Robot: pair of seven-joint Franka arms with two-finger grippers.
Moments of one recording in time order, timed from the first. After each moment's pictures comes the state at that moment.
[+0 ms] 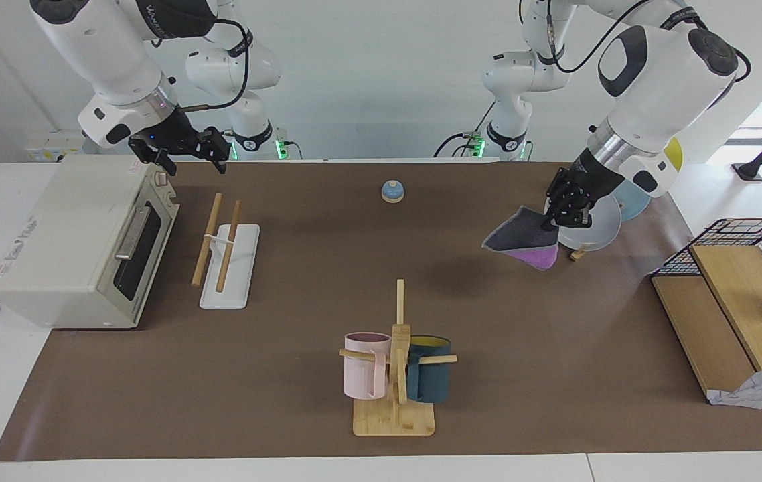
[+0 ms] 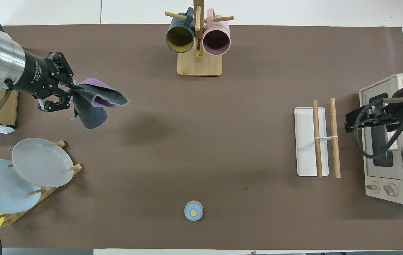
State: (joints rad) left arm -0.04 0.11 -0.21 -1.55 -0.22 1.72 -1.67; right arm 0.05 -0.01 0.01 -1.59 0.13 1.41 0.15
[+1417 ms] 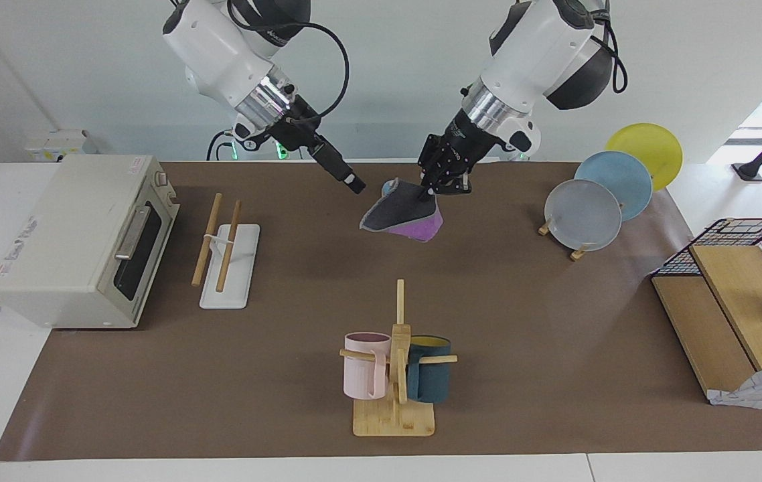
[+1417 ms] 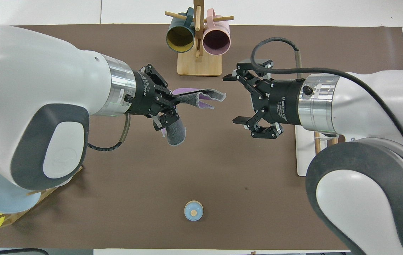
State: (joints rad) left arm -0.19 0.09 -0.36 -1.59 -0.38 1.98 -2.25; right arm 0.35 -0.06 0.01 -1.86 0.74 2.21 1.18
